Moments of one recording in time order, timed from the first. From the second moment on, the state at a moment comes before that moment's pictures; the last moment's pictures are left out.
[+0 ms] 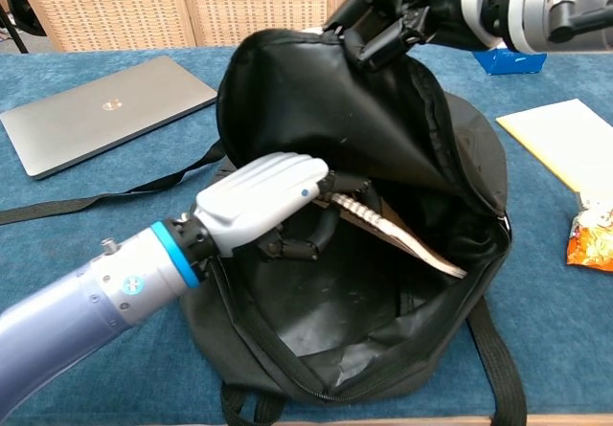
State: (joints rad) left arm -0.74 -2.04 0.03 -0.96 1.73 1.27 -0.25; right arm 0.97 -1.28 0.27 -1.92 -0.75 0.86 0.00
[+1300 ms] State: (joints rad) left arm -0.65 -1.87 -0.02 -1.28 1.71 1.45 -0.58; right arm 0.87 -1.27 0.35 -1.77 -0.54 0.60 0.29
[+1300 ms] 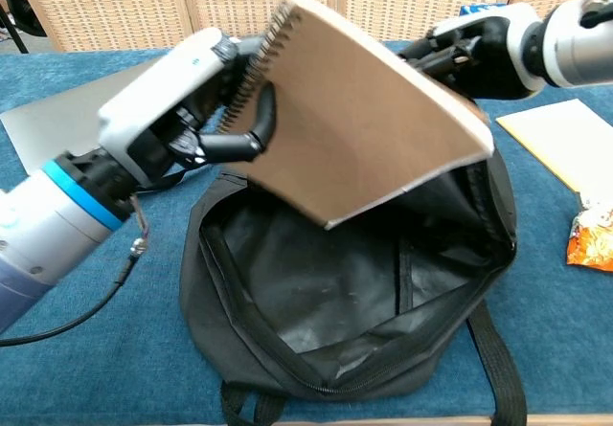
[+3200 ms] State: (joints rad) left arm -0.41 -1.08 -0.11 -1.71 1.36 1.23 -0.07; right arm 0.63 -1.04 0.02 -1.93 -1.33 1.05 -0.31
